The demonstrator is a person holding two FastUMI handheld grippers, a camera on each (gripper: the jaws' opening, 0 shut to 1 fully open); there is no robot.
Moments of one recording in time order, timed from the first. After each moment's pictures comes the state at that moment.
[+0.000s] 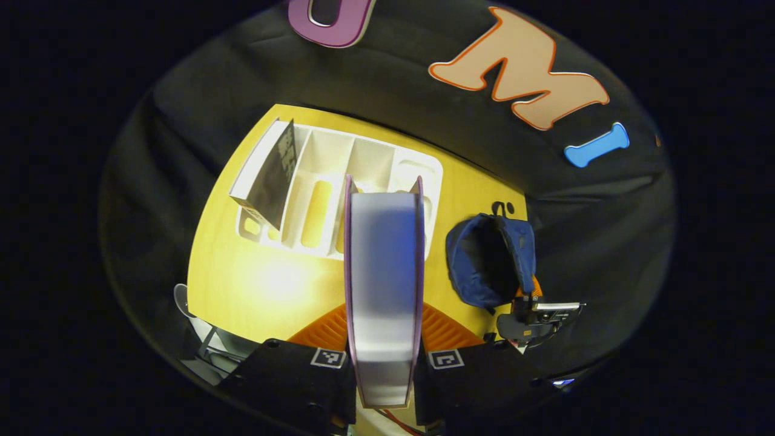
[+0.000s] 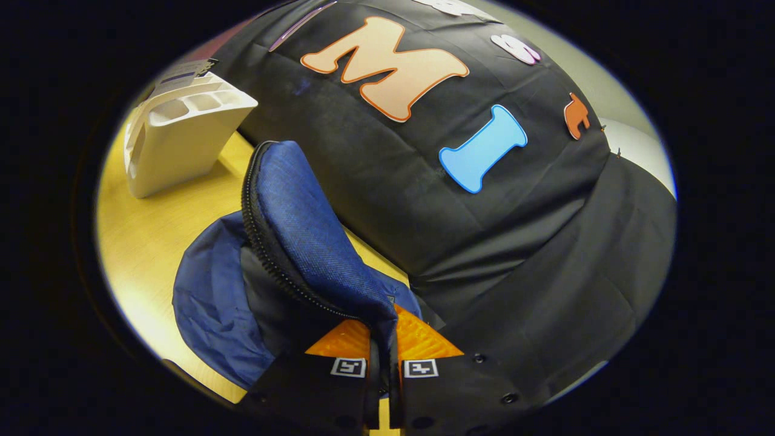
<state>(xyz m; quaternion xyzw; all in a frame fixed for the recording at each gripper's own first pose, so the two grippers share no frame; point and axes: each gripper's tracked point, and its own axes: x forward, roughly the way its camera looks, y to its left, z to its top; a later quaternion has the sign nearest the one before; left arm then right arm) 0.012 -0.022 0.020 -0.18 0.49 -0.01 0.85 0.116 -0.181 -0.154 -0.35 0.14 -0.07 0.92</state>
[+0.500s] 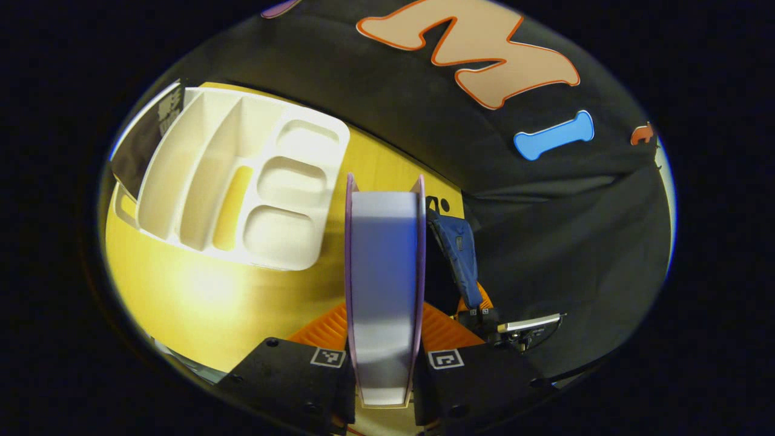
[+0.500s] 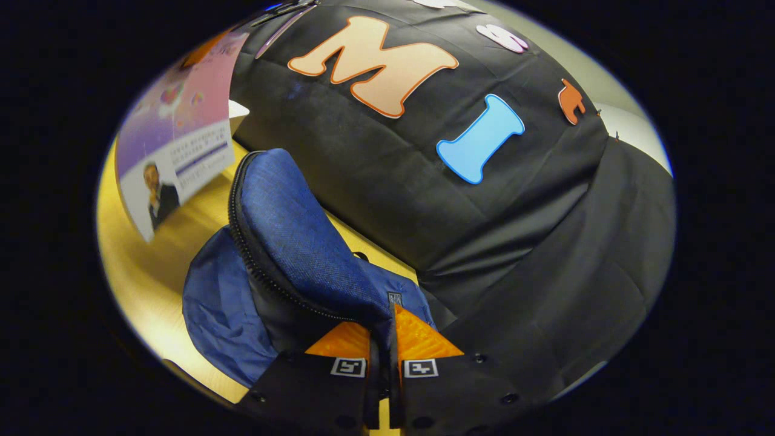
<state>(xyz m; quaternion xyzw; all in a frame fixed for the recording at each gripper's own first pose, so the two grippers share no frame) 0.072 -0.168 -0.064 -0.27 0.44 -0.14 0.85 0.115 -0.183 -0.154 -0.31 0.16 -0.06 0.93</state>
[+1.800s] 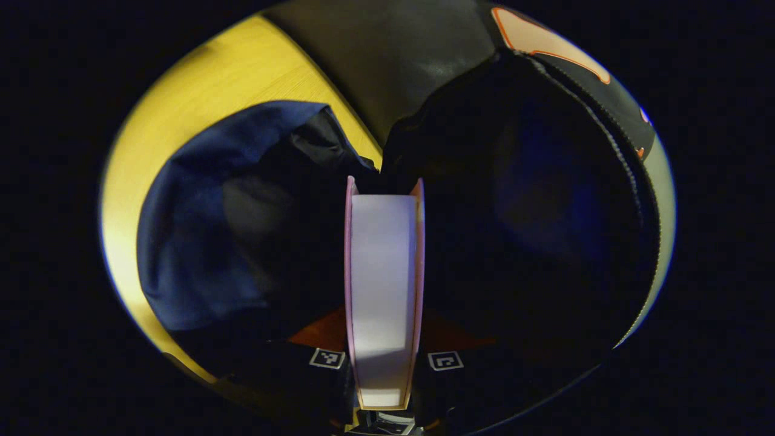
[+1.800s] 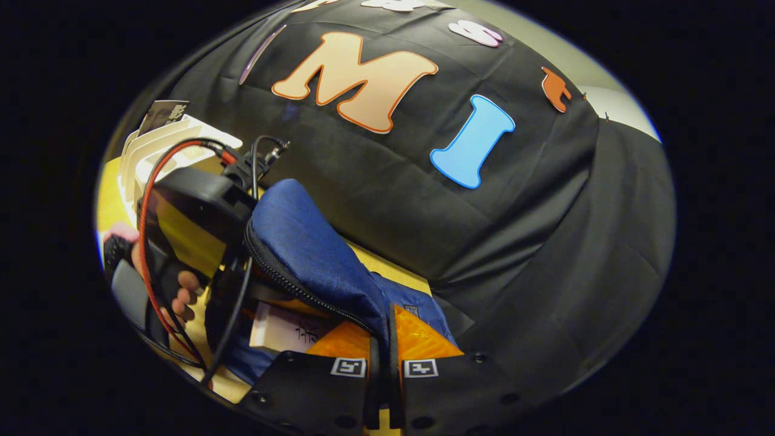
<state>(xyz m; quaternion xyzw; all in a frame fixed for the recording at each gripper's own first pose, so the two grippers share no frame) 0.155 -0.349 -0.255 -0.44 0.37 -0.28 0.77 0.121 -0.176 -0.139 -0.25 0.14 -0.04 0.96</state>
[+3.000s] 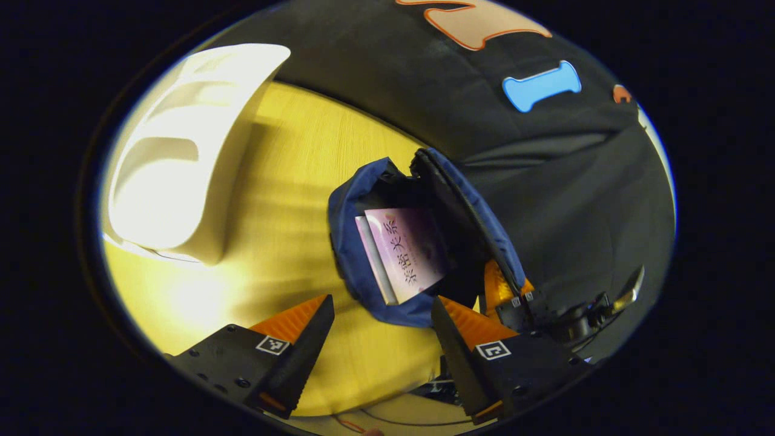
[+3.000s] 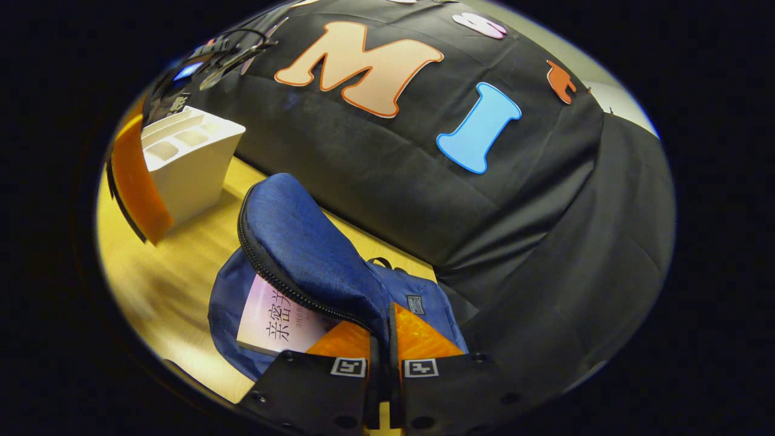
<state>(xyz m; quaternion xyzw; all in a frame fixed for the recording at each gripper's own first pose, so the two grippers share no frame) 0.049 -0.199 -0.171 -0.19 0.44 -0.20 0.85 0.119 -0.173 -0.162 -0.26 0.17 -0.04 0.95</state>
